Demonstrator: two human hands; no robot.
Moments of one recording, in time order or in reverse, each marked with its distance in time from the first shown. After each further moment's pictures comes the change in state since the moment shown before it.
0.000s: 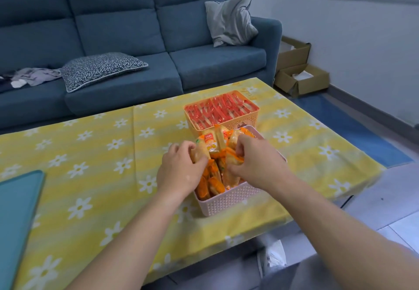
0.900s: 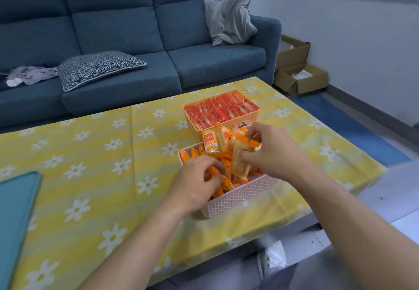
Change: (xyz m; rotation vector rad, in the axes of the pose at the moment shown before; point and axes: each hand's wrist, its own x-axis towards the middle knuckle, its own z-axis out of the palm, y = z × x) left_hand -0.019 0.003 0.007 -0.191 -0.188 0.398; right_hand 0.007 0.007 -0.029 0.132 0.015 0.064
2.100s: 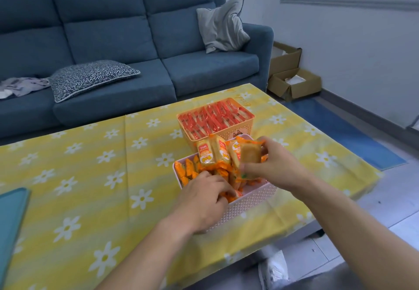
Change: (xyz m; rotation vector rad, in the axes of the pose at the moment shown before) left_hand 0.010 0.006 0.017 0.276 -0.254 0.128; right_hand 0.004 0.029 0.005 0.458 -0.098 0.185
